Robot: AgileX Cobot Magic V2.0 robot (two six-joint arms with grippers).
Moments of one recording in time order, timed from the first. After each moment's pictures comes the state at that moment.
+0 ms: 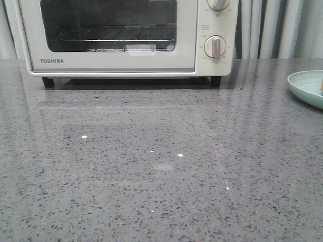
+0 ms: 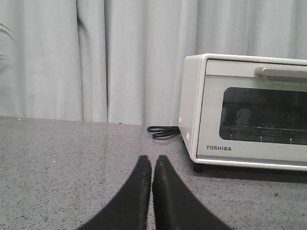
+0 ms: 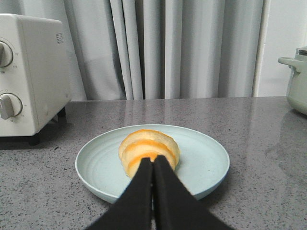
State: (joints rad) left arm -0.01 0.00 0.00 -0.01 -0.08 -0.08; right arm -0.12 -0.01 0.01 -0.03 -0.02 0.01
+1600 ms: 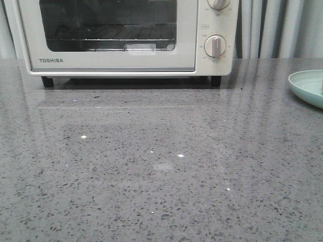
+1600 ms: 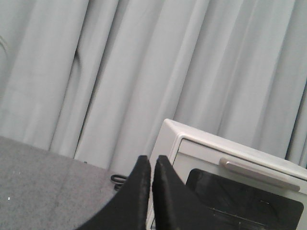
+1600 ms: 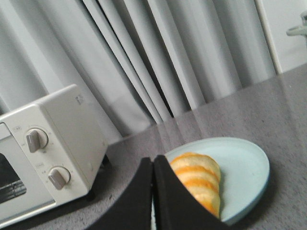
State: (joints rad) left arm -0.01 0.02 -0.22 -0.28 -0.01 -0.08; right arm -0.12 -0.01 -0.16 -0.03 0.15 0.42
